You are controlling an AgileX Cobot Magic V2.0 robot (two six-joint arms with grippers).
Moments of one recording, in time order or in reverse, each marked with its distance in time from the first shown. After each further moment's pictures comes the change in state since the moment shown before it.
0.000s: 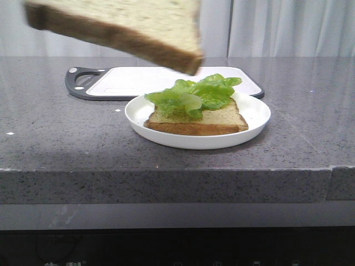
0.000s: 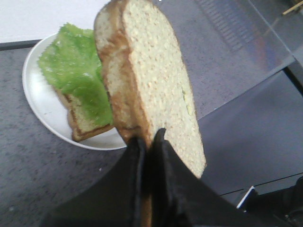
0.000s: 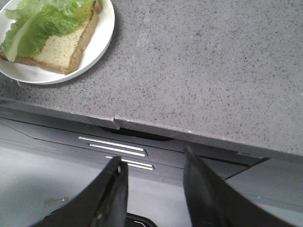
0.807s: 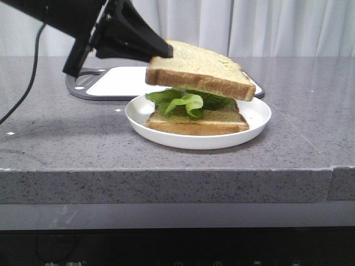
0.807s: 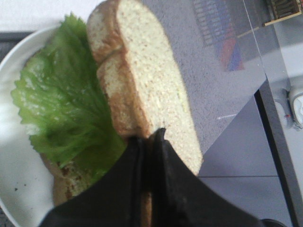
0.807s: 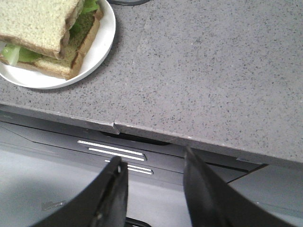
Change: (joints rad) left arm 0.123 0.614 -0.256 -0.400 0.223 0.251; right arm 0.000 0.000 0.000 0.000 -0.012 -0.006
